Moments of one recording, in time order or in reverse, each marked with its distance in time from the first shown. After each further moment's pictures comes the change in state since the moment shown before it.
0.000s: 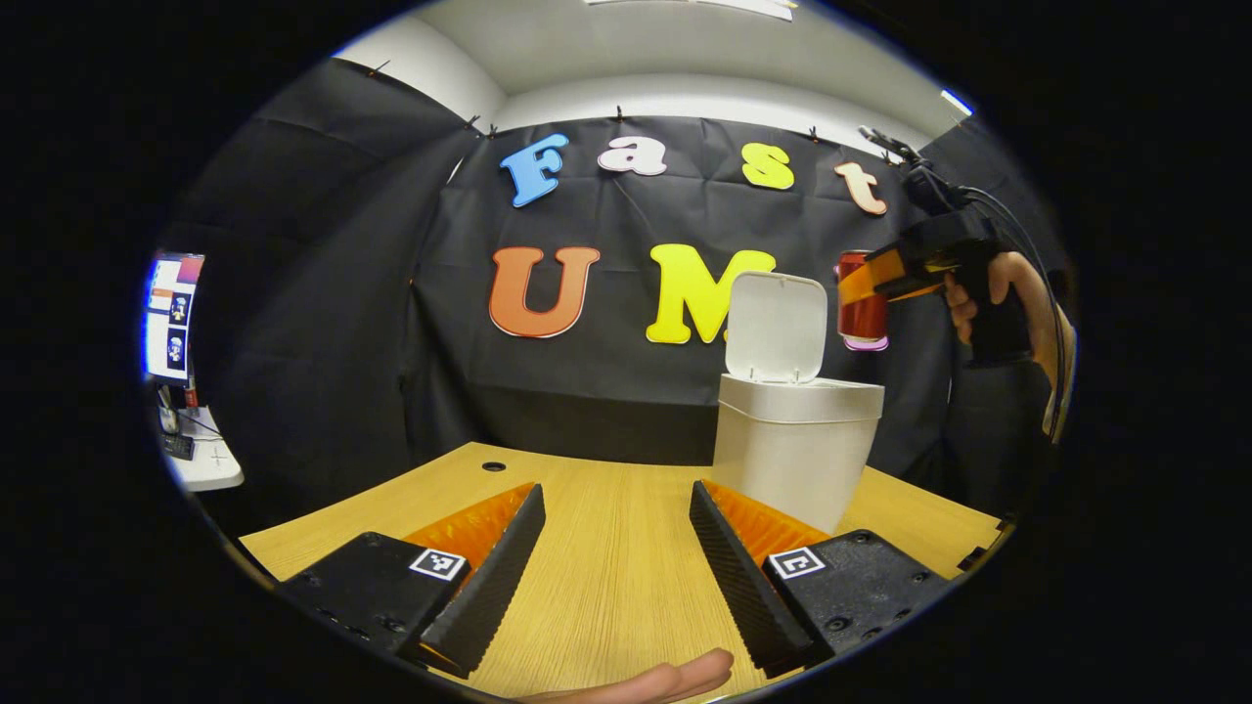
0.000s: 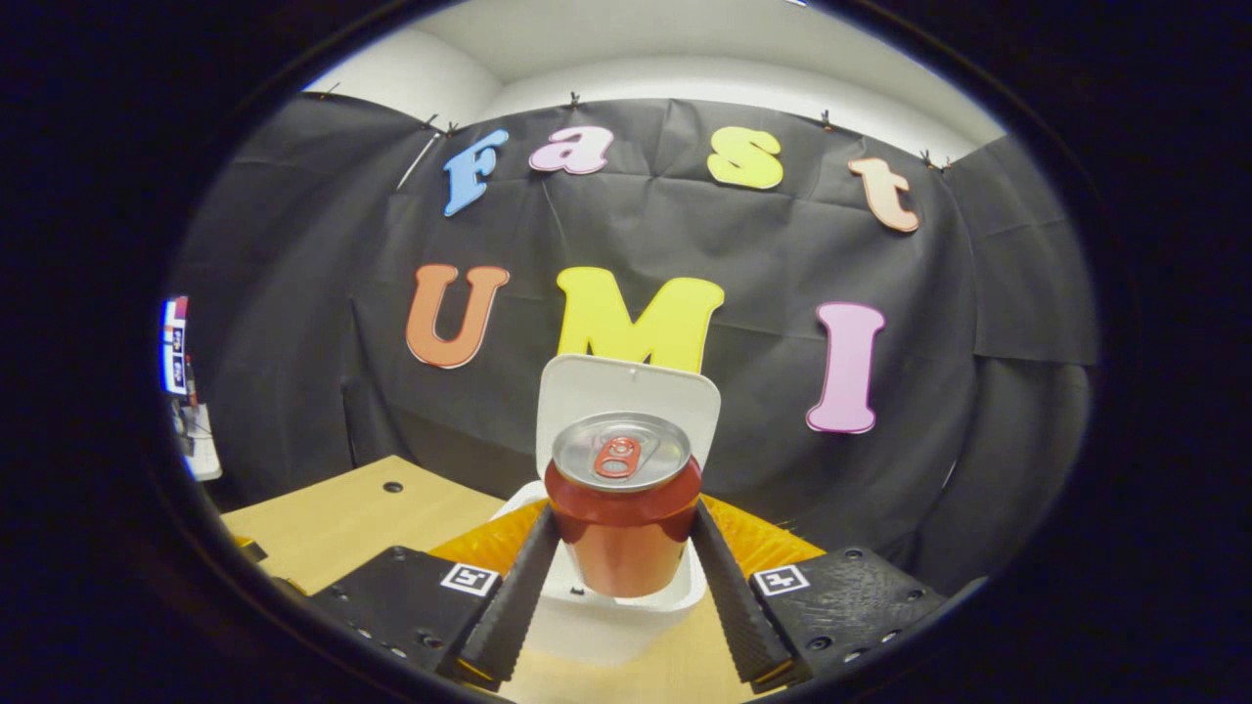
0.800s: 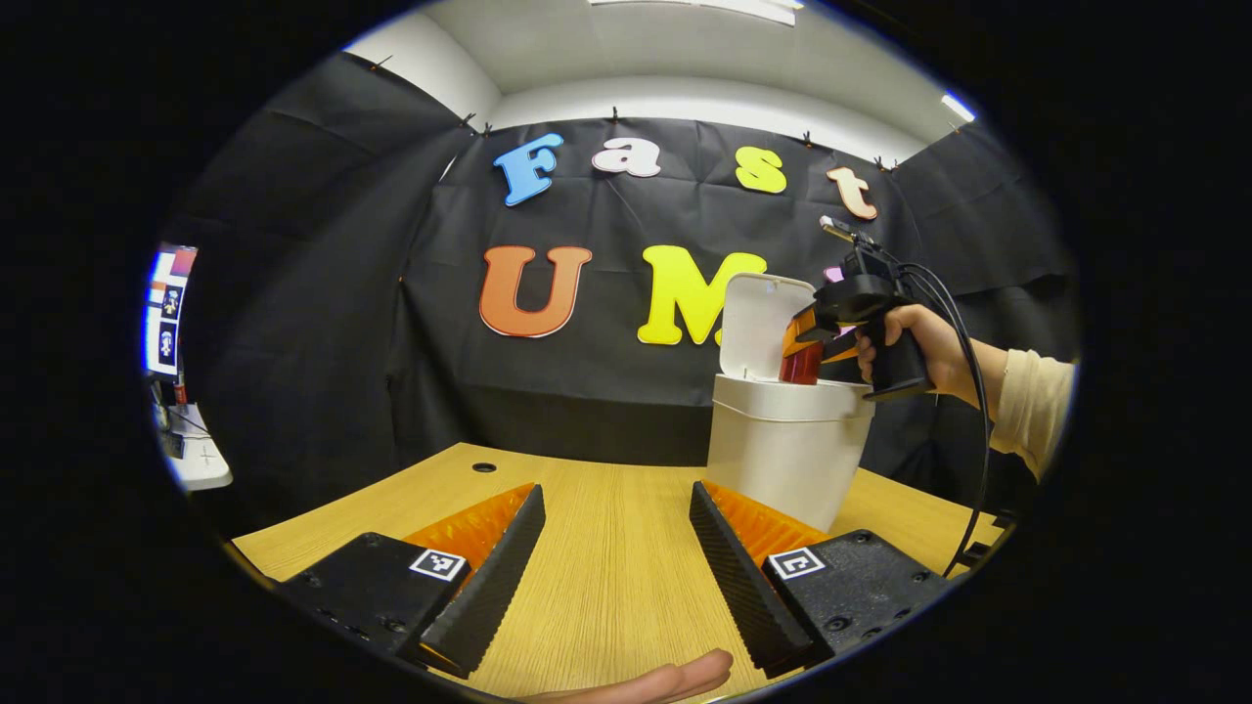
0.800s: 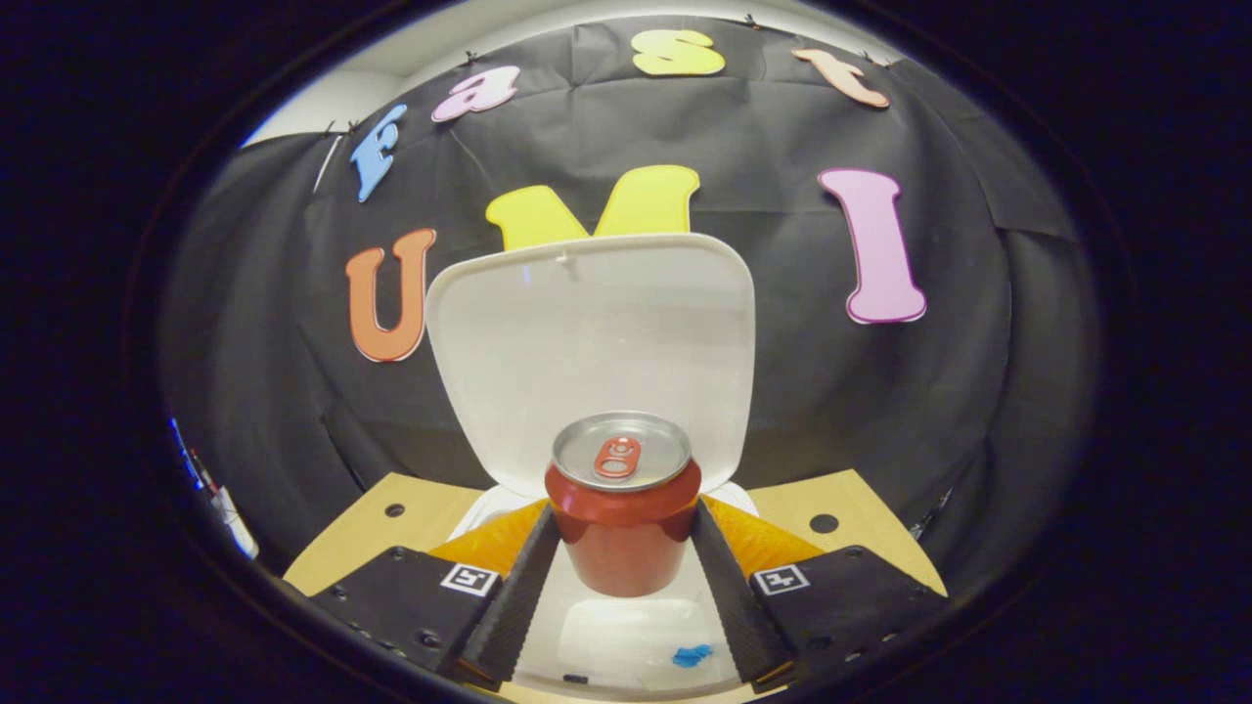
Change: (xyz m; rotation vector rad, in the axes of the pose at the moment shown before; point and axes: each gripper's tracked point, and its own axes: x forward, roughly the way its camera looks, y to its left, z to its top) left arm 0.003 0.013 -0.006 -0.009 0.003 -0.036; right arm 0.127 -0.003 -0.058 0.226 0.204 -0.001
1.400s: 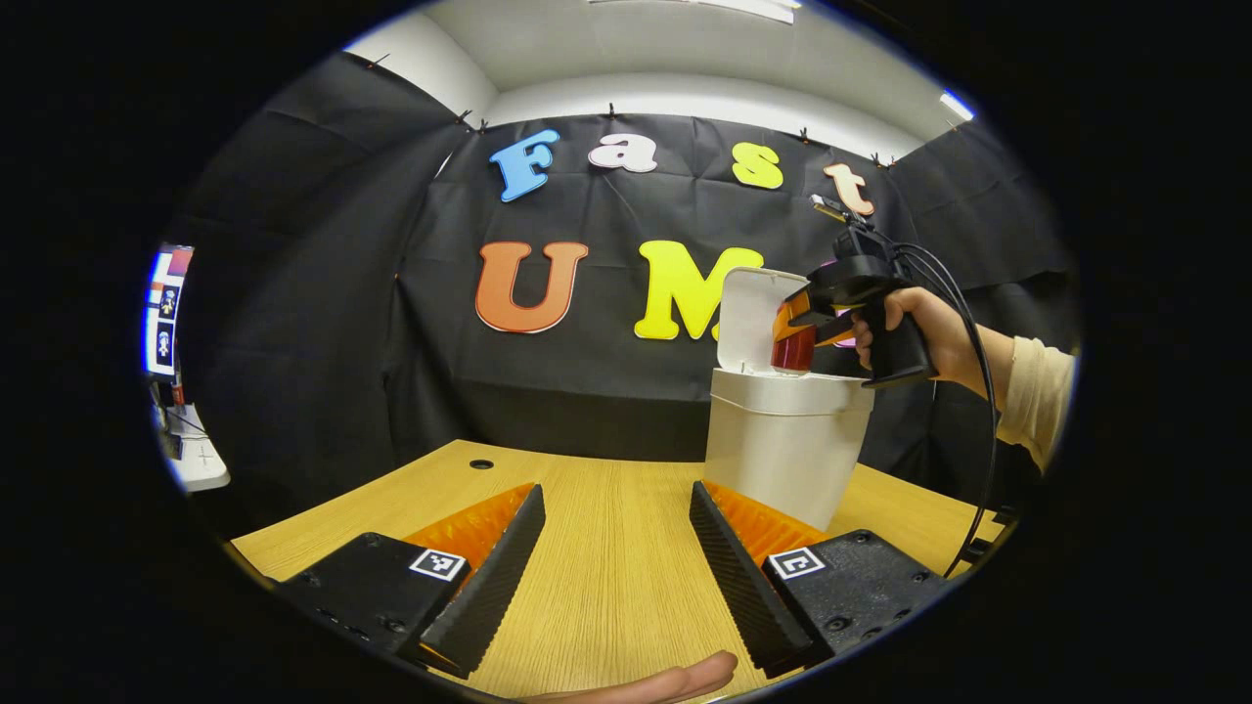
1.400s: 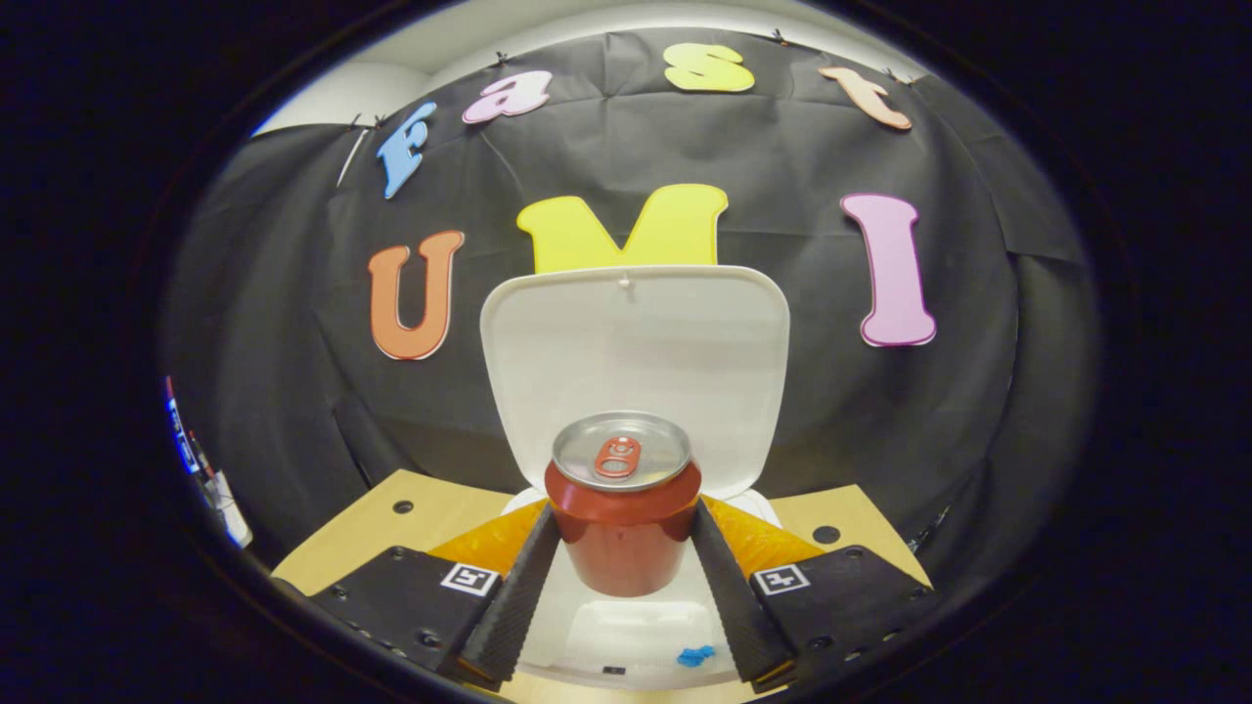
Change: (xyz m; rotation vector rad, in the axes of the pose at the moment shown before) left arm 0.004 0.003 0.004 0.000 0.005 0.004; right arm -0.029 0.025 0.015 -0.066 -0.061 0.034
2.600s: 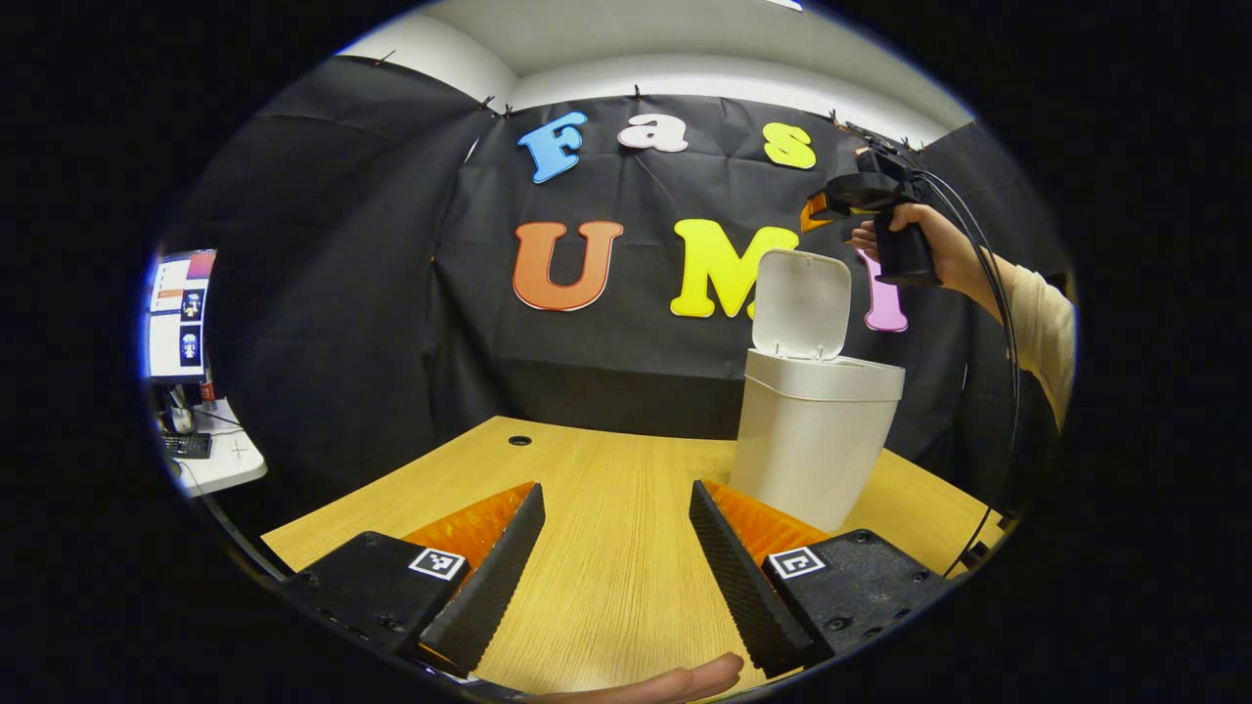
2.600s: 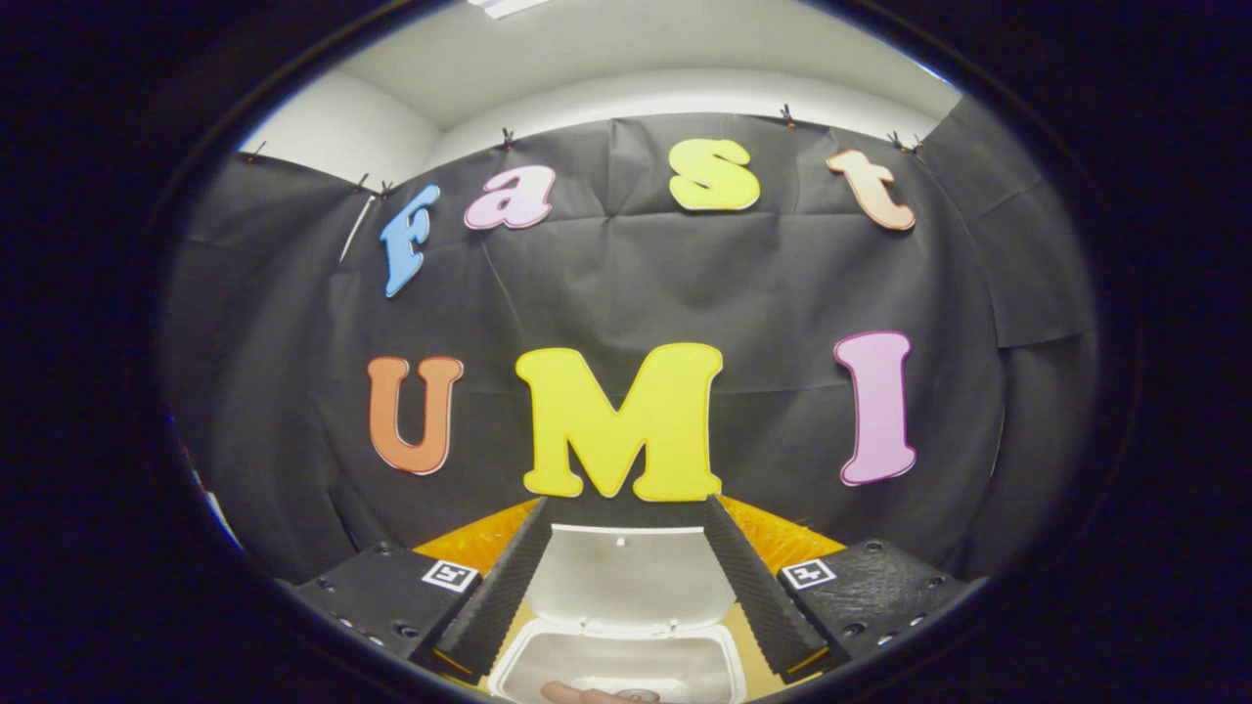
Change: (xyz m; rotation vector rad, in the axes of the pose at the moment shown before) left arm -0.020 0.017 -0.005 0.012 0.097 0.121; right arm -0.012 -0.003 0.162 -0.008 -0.288 -0.047
